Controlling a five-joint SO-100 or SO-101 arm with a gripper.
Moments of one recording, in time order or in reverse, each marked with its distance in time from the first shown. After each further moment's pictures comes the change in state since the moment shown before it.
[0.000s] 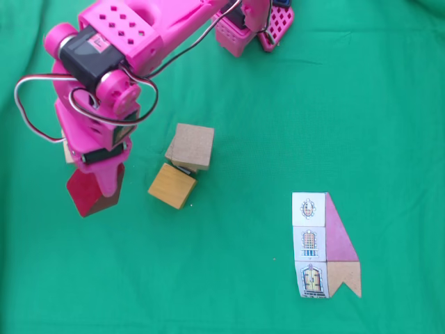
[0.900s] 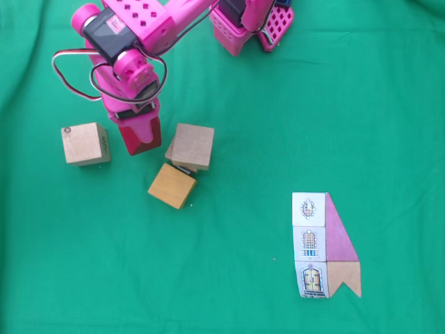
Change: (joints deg) arm 5.0 16.0 31.6 0.3 0.1
